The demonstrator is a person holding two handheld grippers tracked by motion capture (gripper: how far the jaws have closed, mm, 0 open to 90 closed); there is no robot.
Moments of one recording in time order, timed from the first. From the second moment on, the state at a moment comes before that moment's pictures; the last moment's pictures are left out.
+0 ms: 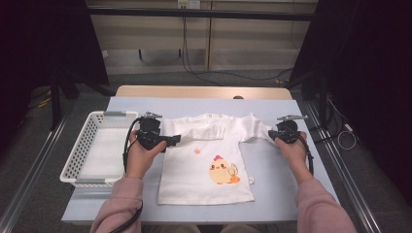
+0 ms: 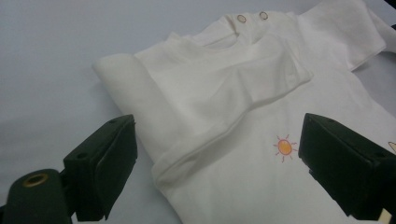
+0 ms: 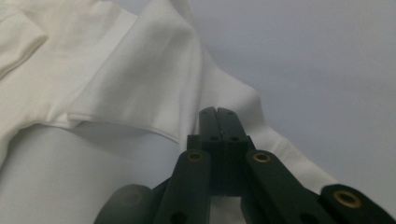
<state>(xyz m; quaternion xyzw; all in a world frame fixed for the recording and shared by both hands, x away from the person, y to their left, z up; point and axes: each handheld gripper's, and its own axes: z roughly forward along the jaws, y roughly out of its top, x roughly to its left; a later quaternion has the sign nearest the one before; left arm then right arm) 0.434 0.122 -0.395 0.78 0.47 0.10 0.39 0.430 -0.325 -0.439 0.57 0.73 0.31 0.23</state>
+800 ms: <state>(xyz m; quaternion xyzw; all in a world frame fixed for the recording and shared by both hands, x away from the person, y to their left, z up) 0.434 0.127 -0.393 0.78 0.47 0.10 0.39 0.434 -0.341 -0.440 0.59 0.71 0.30 0.26</state>
